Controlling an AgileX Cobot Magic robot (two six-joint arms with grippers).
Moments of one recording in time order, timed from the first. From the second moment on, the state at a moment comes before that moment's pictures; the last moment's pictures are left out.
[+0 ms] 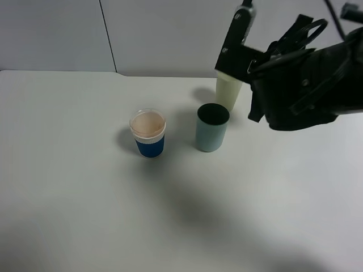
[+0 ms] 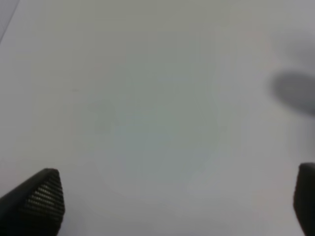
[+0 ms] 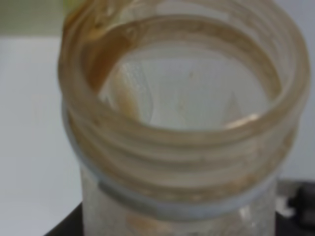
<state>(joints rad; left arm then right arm) 0.00 -0.01 -0.51 0.01 1.06 -0.02 0.86 1.57 -0.83 -1.41 0.99 0.74</state>
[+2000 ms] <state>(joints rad) 0.00 -0.01 -0.51 0.01 1.06 -0.02 0.28 1.19 -0.49 -0.04 -0.19 0.00</state>
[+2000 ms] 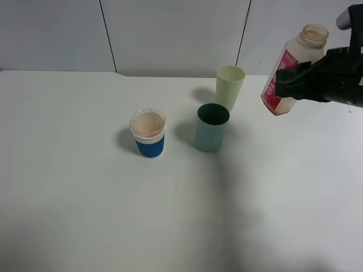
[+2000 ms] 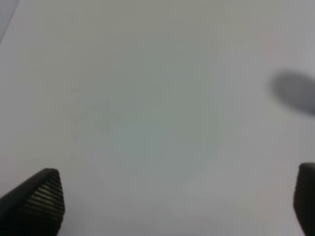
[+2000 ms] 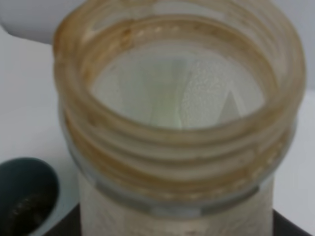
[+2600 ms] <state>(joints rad) 0.00 -0.01 -0.51 0.01 1.06 -0.02 0.27 1.56 -0.49 0.12 -0.42 -0.18</state>
